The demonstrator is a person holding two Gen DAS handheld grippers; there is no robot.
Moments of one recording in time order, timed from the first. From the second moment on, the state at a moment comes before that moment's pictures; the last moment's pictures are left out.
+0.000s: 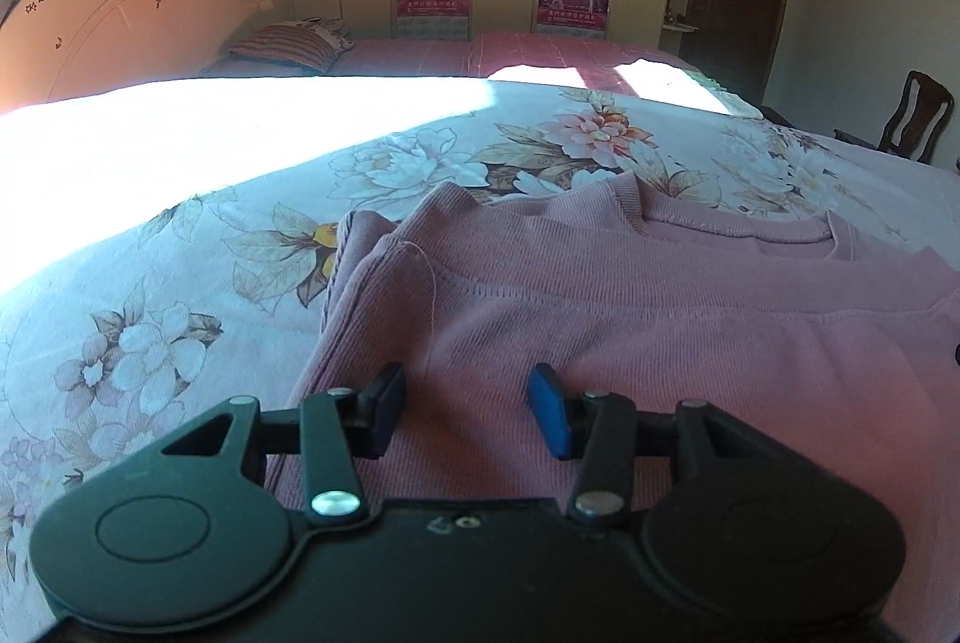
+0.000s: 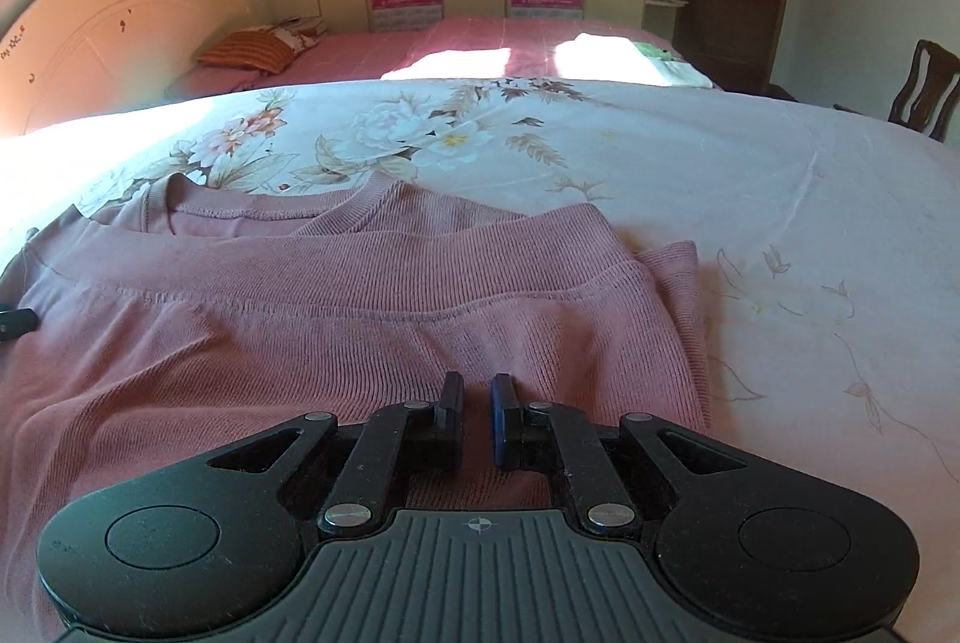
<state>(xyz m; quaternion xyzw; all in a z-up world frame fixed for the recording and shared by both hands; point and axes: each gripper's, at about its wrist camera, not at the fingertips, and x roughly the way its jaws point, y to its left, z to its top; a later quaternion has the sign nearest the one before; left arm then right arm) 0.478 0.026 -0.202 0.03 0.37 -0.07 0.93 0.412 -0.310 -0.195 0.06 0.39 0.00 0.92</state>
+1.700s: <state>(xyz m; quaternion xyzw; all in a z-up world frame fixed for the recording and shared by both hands) 0.405 0.047 -0.204 -0.01 0.38 -0.07 0.92 0.331 -0.258 -0.203 0.02 0.42 0.04 0.91</state>
